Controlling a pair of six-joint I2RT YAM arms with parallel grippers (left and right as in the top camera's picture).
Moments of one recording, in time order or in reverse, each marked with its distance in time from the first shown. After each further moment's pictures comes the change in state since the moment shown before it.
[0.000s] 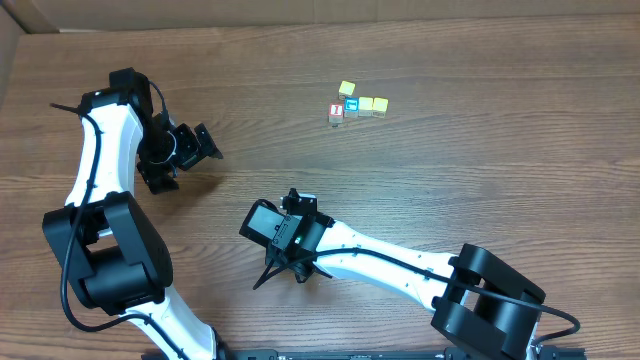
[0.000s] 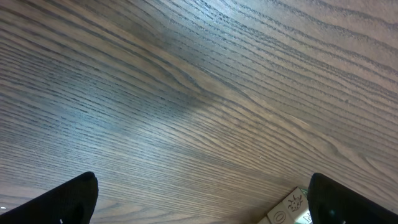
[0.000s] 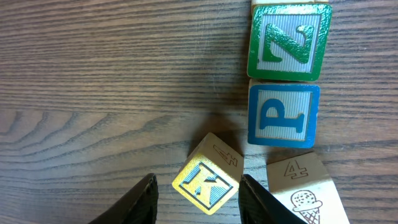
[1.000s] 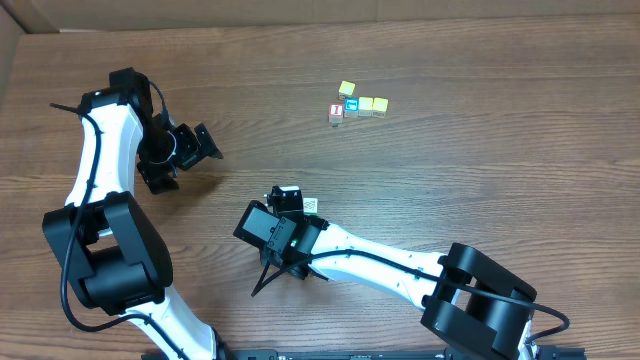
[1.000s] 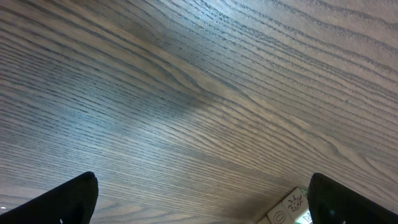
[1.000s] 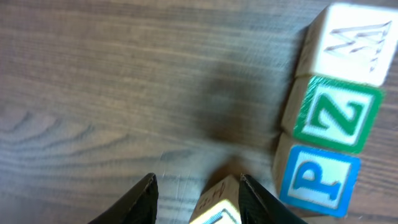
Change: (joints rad) left arm 0.000 0.000 0.000 0.000 0.000 0.000; right arm 0.013 0.031 -0.001 0.109 0.077 -0.195
